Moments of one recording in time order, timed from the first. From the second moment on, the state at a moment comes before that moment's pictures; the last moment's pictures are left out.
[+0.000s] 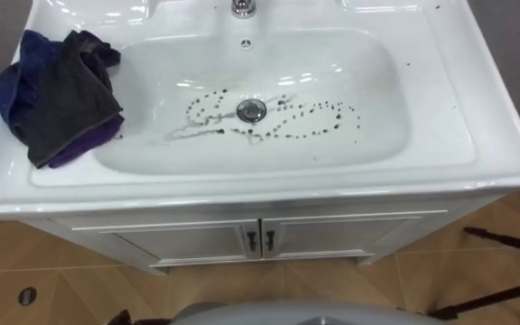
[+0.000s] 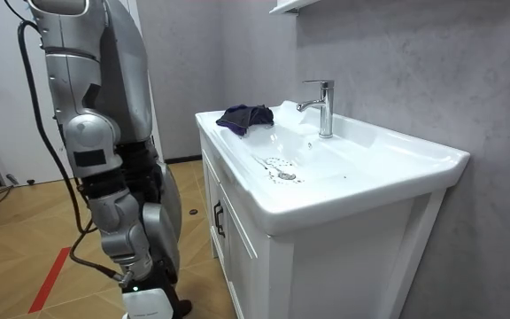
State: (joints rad) left arm 0.19 0.18 0.08 1.16 -0.22 0.04 0.11; right arm 0.09 -0.24 0.07 1.35 0.39 0.02 0.13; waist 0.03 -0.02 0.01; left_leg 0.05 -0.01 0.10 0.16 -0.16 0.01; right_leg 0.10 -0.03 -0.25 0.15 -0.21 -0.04
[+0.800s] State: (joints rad) left arm 0.20 0.20 0.46 0.92 -0.46 0.02 0.36; right arm 0.08 -0.28 0.05 1.34 0.21 0.05 0.16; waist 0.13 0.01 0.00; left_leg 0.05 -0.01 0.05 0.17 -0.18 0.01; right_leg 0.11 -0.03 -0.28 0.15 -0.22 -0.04
